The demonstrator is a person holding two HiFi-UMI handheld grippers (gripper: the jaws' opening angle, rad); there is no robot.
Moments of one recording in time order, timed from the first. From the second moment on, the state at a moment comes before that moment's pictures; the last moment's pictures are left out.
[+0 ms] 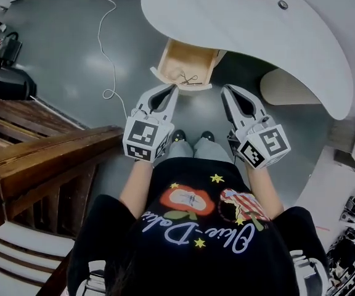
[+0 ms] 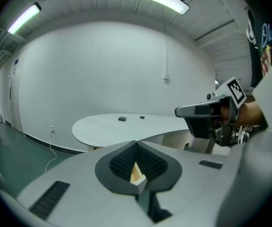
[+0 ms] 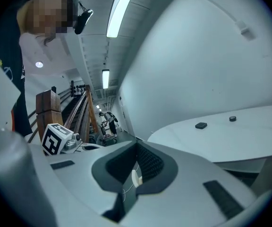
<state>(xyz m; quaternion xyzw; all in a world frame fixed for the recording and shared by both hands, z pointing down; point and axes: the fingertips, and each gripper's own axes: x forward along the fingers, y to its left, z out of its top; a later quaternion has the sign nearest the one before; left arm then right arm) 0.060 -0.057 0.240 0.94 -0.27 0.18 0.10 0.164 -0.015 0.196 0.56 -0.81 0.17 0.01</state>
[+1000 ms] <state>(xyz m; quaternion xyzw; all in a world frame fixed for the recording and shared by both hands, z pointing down) 0.110 -0.009 0.170 0.96 -0.22 0.15 0.05 0.196 0.019 0.143 0.55 -0.83 0.12 -0.01</state>
